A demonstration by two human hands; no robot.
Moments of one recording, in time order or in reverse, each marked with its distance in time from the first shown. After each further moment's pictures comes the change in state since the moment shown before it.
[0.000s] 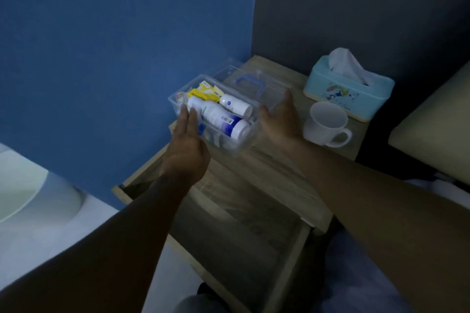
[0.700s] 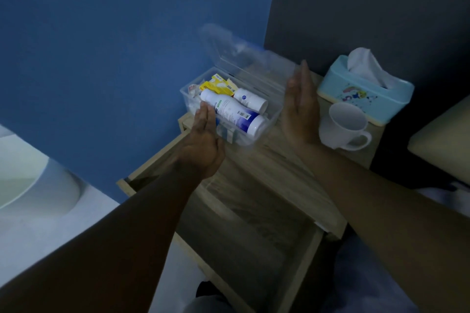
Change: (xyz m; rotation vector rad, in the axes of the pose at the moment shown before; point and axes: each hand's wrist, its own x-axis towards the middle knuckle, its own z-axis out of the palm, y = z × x) left_hand 0.008 -0.016 0.008 0.029 -0.159 0.096; right_hand -0.007 -0.006 0.009 0.155 0.182 -0.380
